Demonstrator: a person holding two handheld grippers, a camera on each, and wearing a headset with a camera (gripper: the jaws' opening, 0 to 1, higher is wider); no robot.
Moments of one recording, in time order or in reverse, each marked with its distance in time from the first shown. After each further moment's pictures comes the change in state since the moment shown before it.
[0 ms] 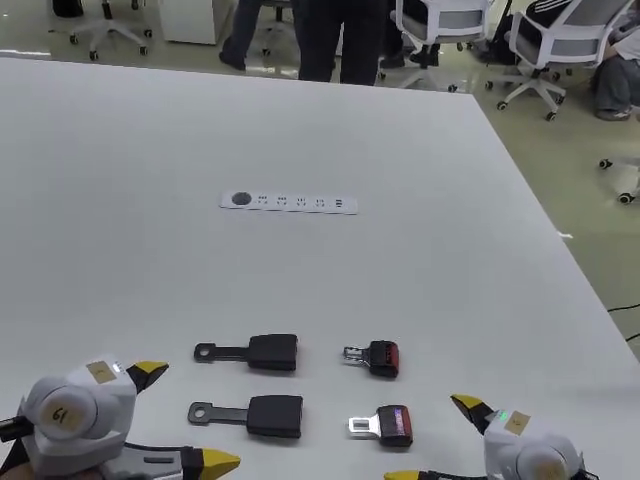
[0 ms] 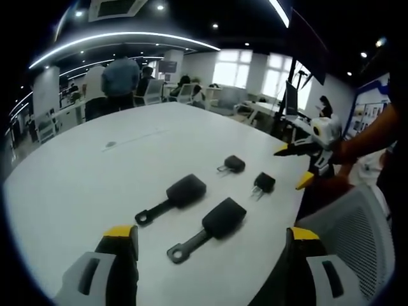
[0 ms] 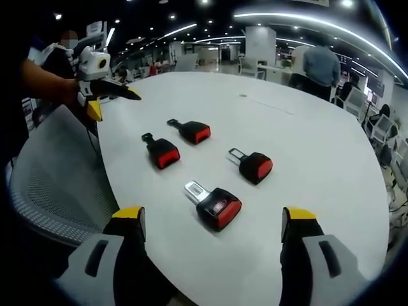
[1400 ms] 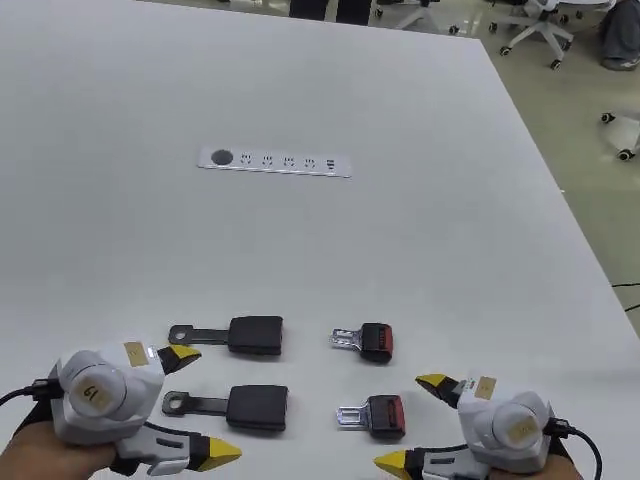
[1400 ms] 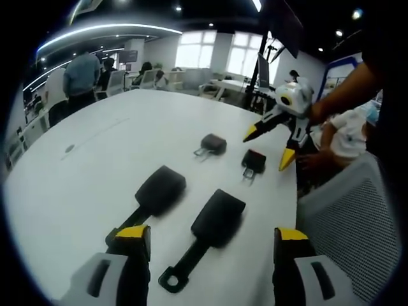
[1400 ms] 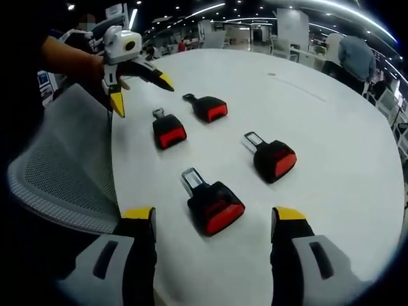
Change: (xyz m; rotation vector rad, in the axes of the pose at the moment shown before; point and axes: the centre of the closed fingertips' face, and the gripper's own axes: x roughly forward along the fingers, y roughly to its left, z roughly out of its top) left arm 0.067 -0.003 -0.020 0.158 0.140 -0.210; right arm 0.040 -0.006 -0.018 -0.101 0.166 0.213
